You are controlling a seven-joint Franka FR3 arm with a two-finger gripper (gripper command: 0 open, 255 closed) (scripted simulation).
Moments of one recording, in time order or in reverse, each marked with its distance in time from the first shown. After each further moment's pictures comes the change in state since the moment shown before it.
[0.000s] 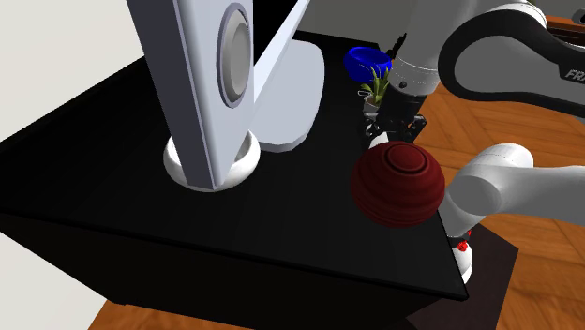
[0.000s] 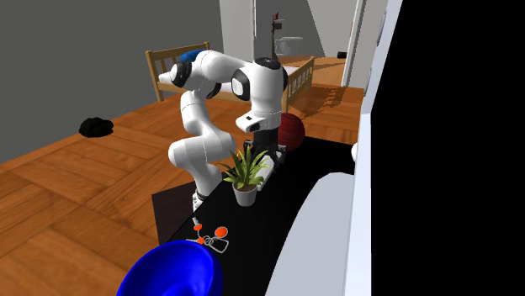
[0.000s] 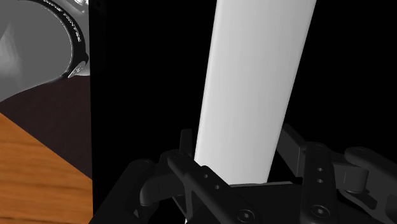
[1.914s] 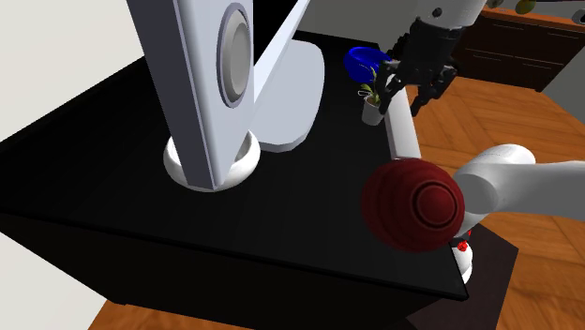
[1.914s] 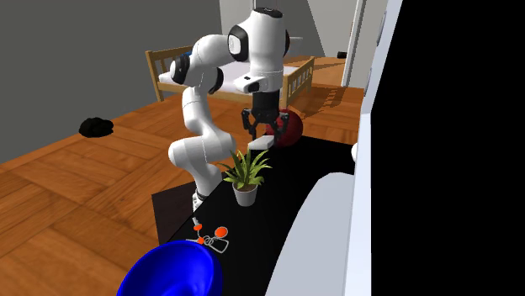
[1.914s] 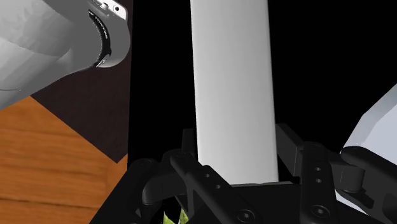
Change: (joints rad) arm -0.048 0.093 -0.091 0.311 -0.092 -0.219 0.013
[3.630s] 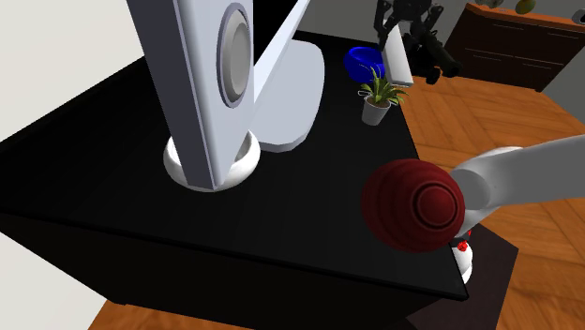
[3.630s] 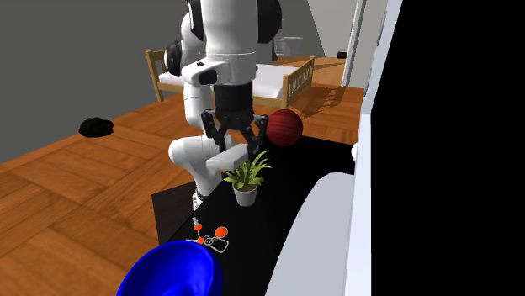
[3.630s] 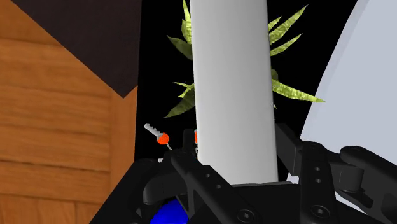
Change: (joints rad) arm -0.123 0.382 -0.200 0.313 -0.225 0.034 -0.228
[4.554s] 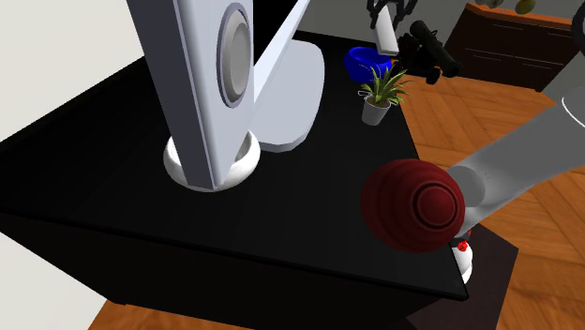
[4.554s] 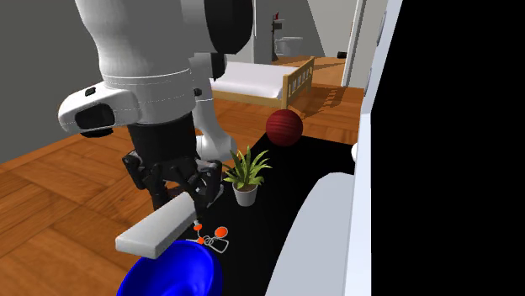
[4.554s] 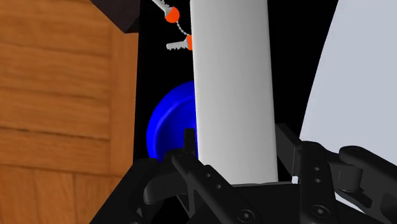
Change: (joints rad) arm -0.084 0.415 -0.120 0.351 -0.103 0.058 -0.185
